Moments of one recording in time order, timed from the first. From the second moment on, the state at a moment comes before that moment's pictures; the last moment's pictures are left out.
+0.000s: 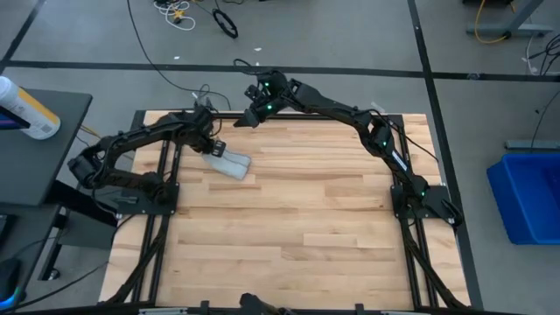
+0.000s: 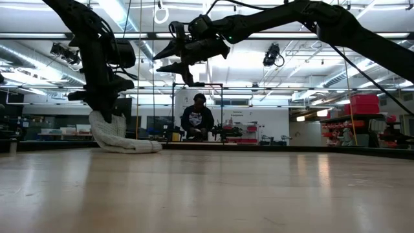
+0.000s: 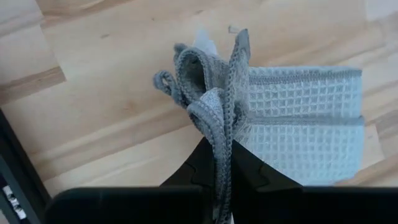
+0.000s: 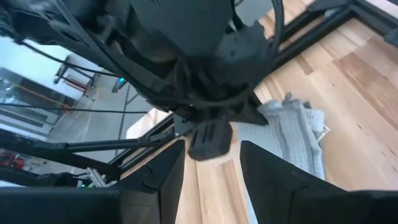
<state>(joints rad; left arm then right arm) 0.80 1.26 0.77 -0.75 0.00 -0.40 -0.46 2.37 2.35 -0.50 -0.69 0.47</state>
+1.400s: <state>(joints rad) 0.64 1.40 0.83 -0.69 -0.07 -0.45 -0.41 1.68 1.96 -0.68 -0.27 0.18</state>
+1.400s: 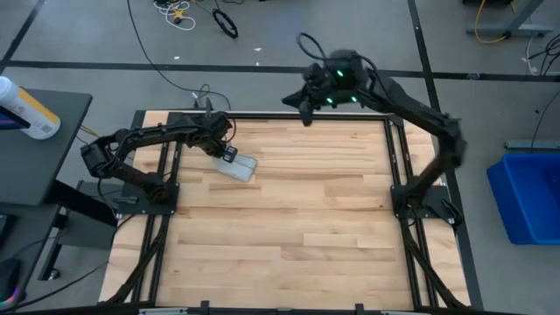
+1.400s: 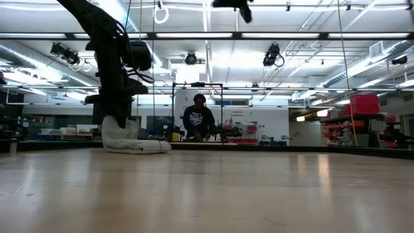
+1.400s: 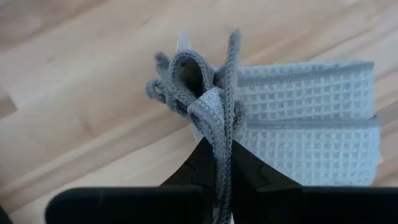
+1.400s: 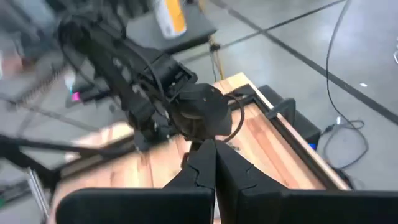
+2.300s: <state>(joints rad) 0.64 1.41 0.93 -0.72 -0.10 -0.43 -0.17 1.03 0.13 0.82 0.01 0.84</state>
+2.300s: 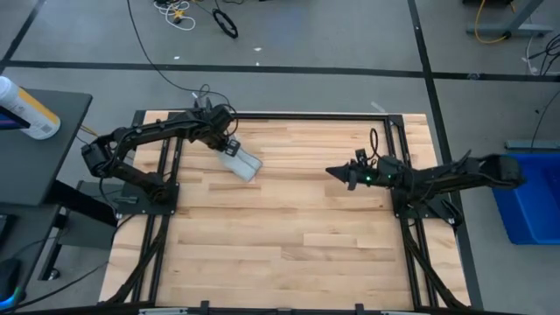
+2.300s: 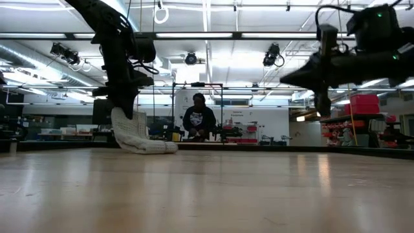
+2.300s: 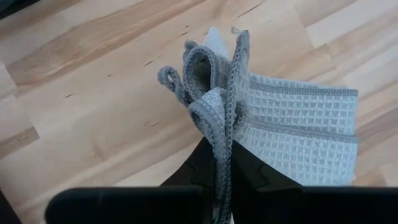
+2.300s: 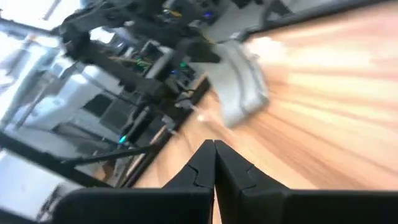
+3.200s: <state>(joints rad) 0.64 1.41 0.93 -0.73 -0.12 -0.35 -0.11 0.99 0.18 1.41 -0.29 0.62</state>
